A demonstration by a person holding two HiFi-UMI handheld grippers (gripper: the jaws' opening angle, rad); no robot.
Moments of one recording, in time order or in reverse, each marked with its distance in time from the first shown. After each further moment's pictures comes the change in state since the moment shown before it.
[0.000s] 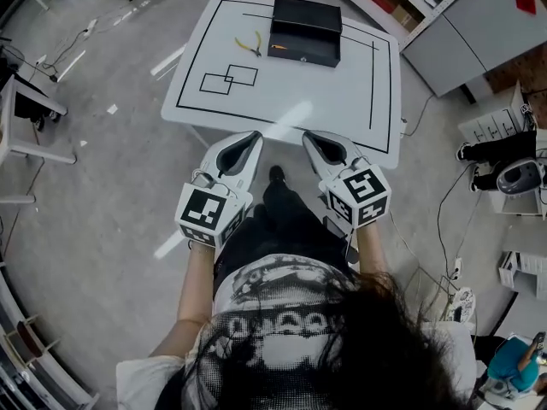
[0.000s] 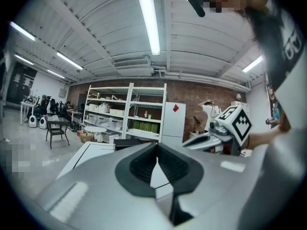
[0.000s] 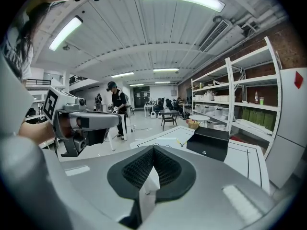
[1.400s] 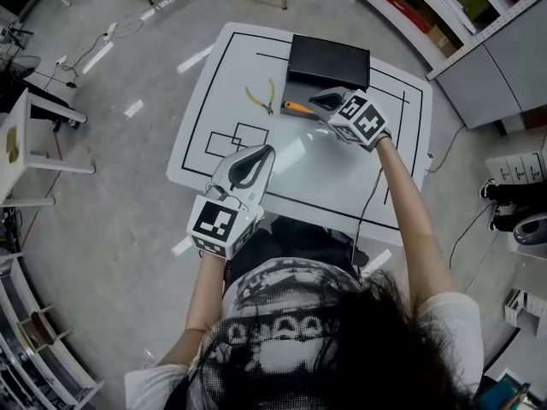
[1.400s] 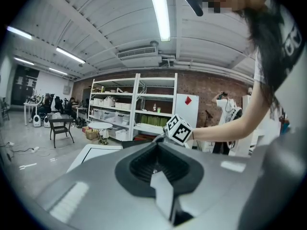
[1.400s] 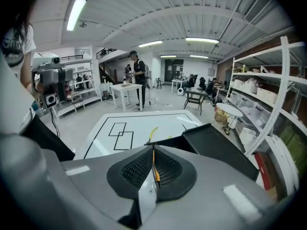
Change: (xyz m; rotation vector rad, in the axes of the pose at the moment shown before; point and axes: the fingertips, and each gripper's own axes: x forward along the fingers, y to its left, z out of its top) left arm 0.192 0.124 0.017 -0.005 0.088 0.072; right arm 0.276 -0.253 0.001 -0.321 0.325 0.344
